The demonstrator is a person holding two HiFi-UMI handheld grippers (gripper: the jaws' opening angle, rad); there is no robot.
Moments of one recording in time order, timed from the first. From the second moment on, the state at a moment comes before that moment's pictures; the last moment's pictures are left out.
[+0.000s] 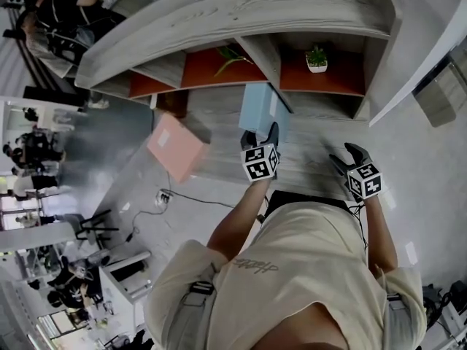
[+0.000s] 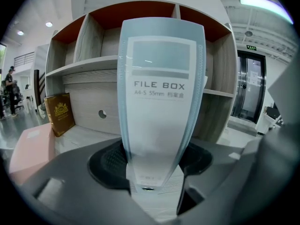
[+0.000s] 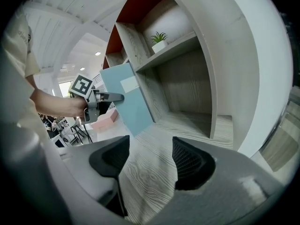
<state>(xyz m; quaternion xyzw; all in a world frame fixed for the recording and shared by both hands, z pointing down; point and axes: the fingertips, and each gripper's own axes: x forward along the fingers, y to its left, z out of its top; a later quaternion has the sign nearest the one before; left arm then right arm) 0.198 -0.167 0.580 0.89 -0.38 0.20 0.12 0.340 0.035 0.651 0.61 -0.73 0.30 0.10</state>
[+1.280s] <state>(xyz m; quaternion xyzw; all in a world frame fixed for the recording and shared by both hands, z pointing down) 0.061 -0.121 0.598 0.89 -0.37 0.18 0.20 0.216 -0.021 0.652 0.51 -0.79 0.30 0.15</state>
